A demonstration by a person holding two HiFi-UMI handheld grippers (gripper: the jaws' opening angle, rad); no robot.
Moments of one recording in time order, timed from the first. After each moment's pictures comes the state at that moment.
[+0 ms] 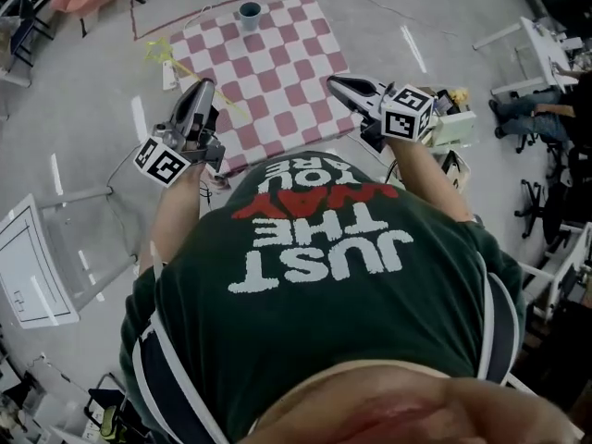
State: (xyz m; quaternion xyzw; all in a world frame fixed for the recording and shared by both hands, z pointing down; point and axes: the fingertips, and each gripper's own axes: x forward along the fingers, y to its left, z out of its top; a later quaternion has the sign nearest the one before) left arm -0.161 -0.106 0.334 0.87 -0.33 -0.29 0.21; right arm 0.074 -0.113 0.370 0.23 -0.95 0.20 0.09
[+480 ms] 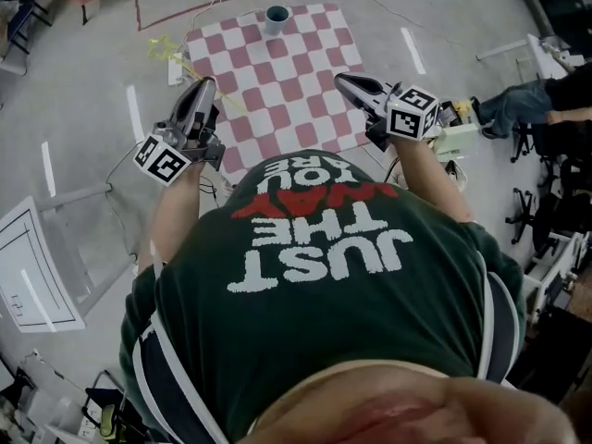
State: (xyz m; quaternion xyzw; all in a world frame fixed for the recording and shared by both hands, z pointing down) left arm -0.254 -0.165 0.356 0.86 -0.34 -0.30 0.23; right arm -0.003 -0.184 0.383 0.24 -0.94 0.21 0.12
